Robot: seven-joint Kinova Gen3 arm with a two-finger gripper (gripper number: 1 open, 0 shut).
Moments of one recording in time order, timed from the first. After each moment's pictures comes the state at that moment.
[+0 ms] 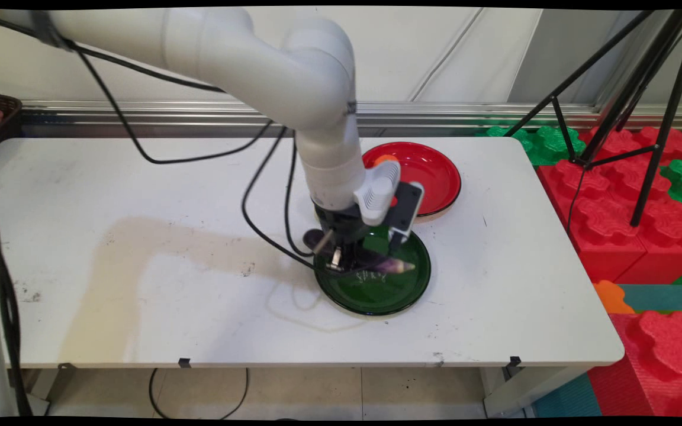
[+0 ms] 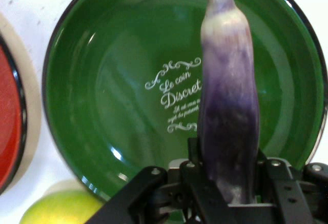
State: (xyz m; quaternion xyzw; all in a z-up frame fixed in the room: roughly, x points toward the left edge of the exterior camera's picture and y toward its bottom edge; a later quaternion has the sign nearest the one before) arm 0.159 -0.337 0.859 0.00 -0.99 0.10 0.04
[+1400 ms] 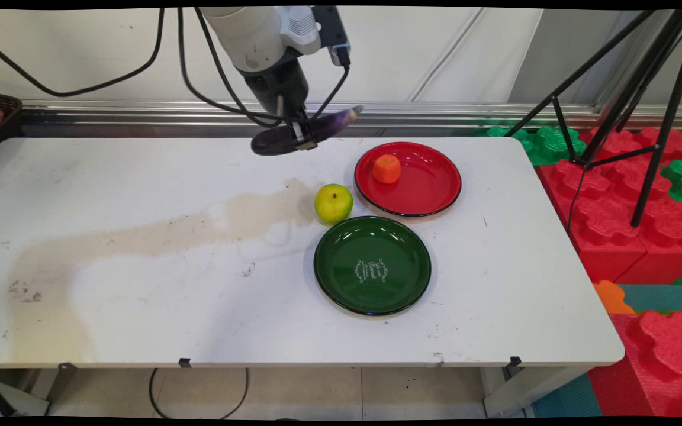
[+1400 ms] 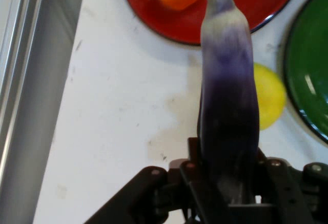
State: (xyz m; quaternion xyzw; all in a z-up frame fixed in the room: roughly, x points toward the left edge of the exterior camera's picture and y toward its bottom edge) arm 0.289 -0.383 0.986 0.30 -0.93 0.20 0.09
